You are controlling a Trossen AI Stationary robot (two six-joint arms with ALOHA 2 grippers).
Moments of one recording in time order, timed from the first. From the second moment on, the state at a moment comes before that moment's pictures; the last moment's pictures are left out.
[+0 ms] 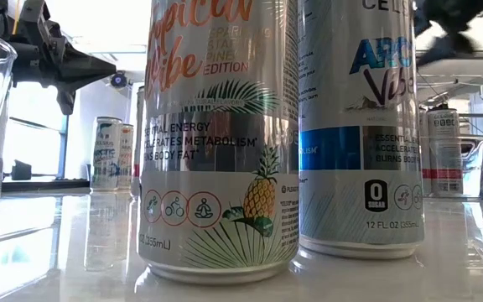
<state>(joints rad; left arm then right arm) -0.01 0.02 0.01 0.10 -0.35 -0.40 -0.37 0.61 0.90 -0.88 0.33 0.53</state>
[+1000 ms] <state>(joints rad) -0.01 0.02 0.01 0.09 -0.38 -0.39 -0.14 1.81 1.38 0.01 -0.27 -0.14</state>
